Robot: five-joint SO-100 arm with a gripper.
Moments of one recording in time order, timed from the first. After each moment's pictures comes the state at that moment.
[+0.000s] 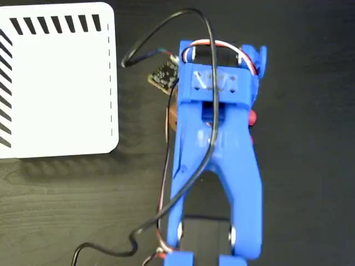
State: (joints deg) arm 14.3 78.8 95.2 83.1 36.7
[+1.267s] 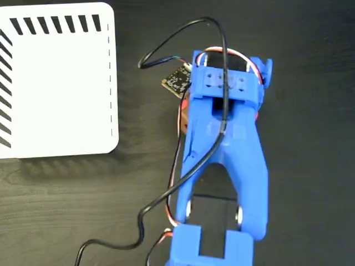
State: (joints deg) arm 16.8 71.5 97.6 74.2 37.8
